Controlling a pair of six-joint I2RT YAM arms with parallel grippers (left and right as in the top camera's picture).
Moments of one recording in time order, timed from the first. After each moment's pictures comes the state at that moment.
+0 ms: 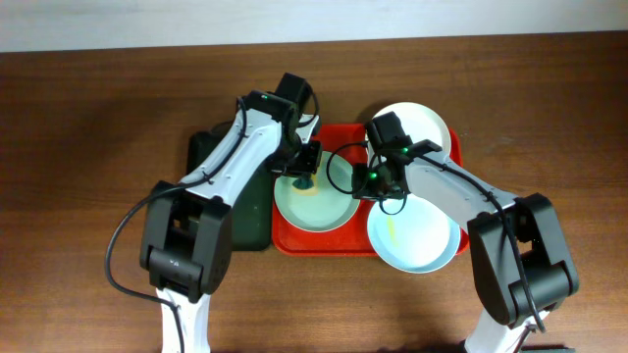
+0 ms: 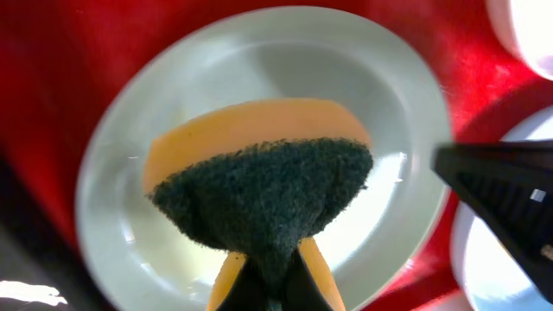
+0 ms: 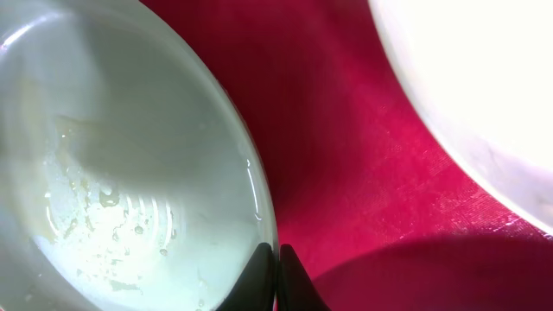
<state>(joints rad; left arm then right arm) -0.43 2.14 1.75 -1.07 0.23 -0.19 0.35 1.89 1.18 -0.57 -0.22 0.42</state>
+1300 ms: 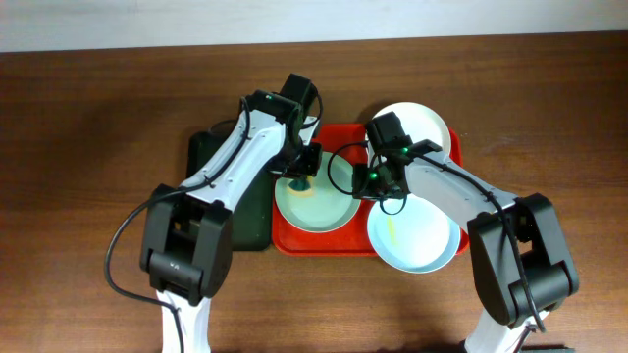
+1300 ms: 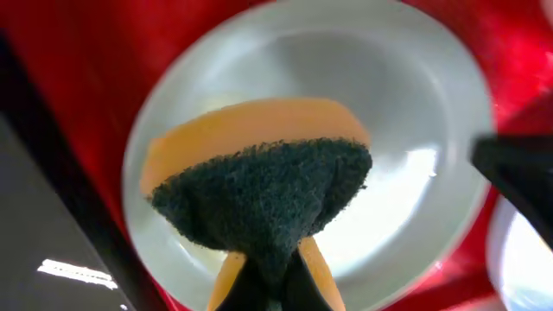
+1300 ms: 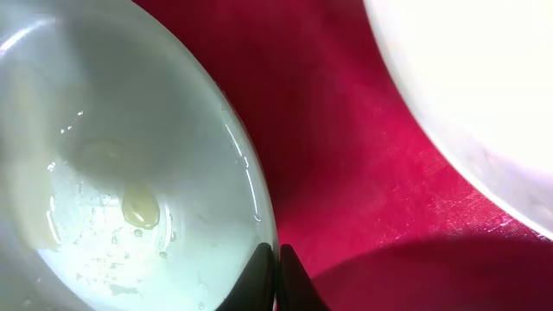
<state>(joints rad) -0.44 2.12 1.76 -1.11 0.17 -0.19 0.35 1.89 1.18 -0.57 -0.21 0.42</state>
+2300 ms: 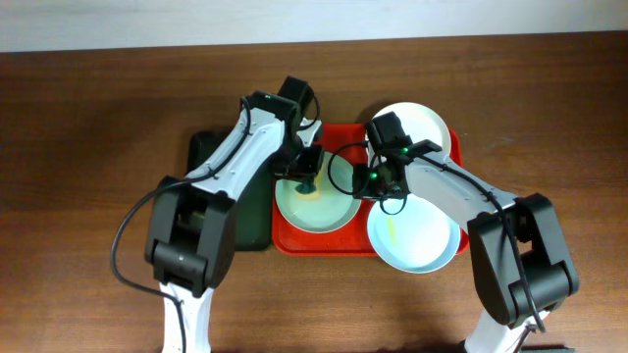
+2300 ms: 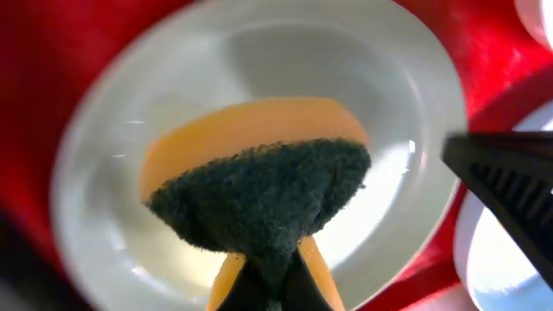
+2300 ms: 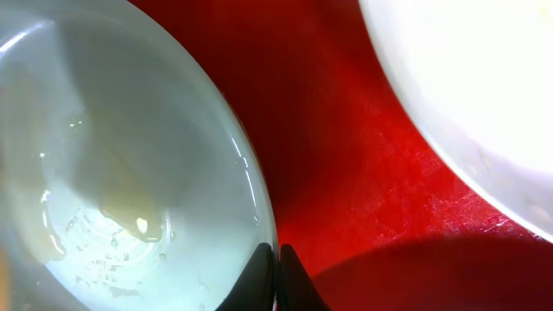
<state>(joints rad) -0.42 2.17 1.77 -1.10 0.28 -0.18 0.35 1.89 1.18 -0.57 -0.21 0.42</state>
